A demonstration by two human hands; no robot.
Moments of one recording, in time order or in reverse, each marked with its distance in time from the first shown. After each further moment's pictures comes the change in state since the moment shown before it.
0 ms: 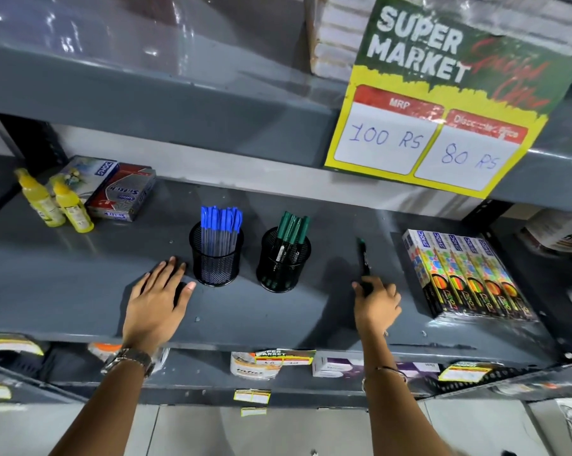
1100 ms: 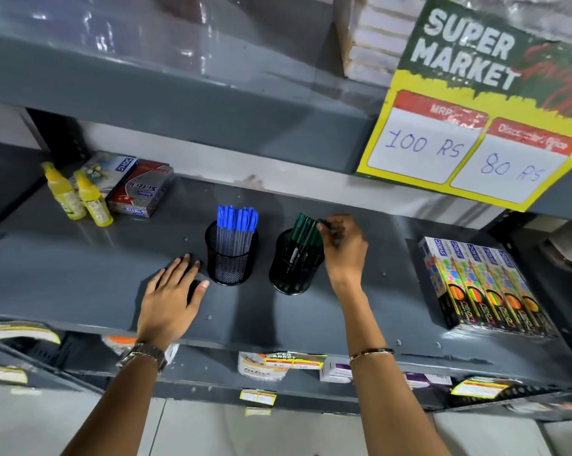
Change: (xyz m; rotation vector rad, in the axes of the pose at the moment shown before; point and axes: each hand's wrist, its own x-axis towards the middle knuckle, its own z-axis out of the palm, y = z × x) left_hand 0.000 -0.001 0.000 0.008 -0.006 0.005; right_hand -0.017 -0.126 -0.015 0.554 -0.091 -0.463
